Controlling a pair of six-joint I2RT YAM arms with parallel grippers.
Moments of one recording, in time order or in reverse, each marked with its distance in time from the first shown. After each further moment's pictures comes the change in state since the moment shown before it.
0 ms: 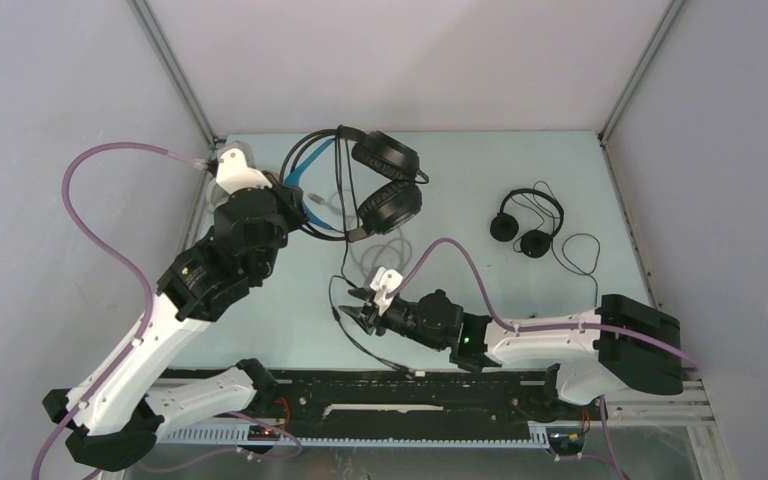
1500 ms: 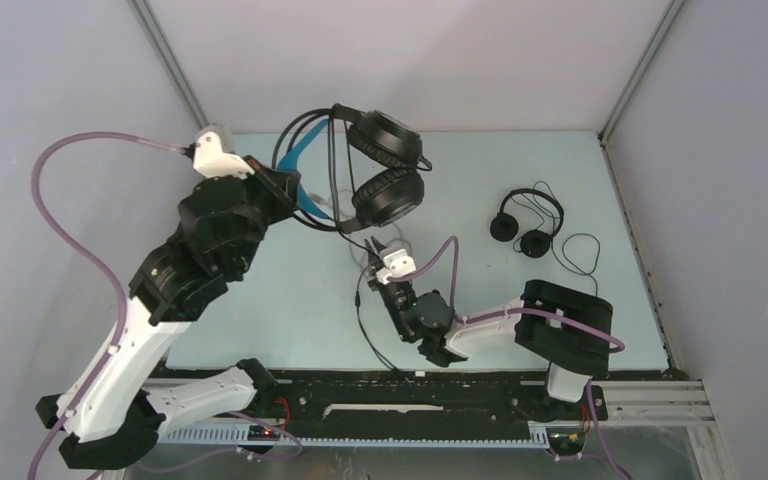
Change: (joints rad) left arm 0.006 0.014 0.136 -0.035 0.103 -0.004; right arm -0.035 0.351 0.103 0.710 0.602 -0.336
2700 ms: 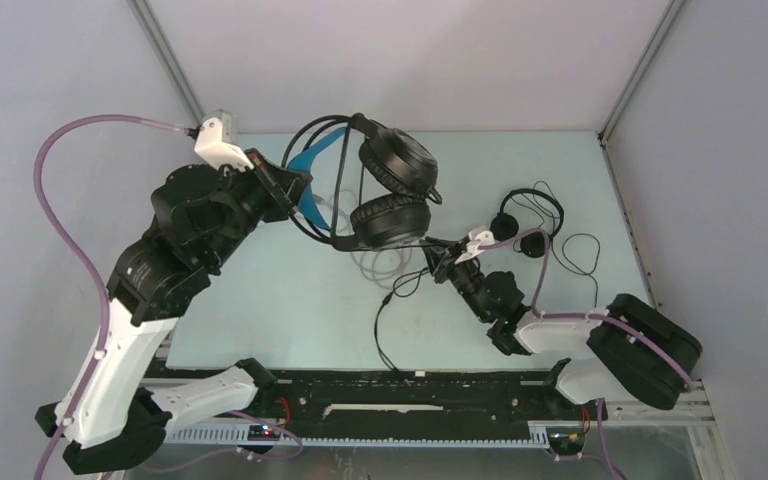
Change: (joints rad) left arm 0.060 0.030 0.175 -0.106 0.304 0.053; right arm -0.385 -0.368 -0.442 -0.210 -0.474 0.475
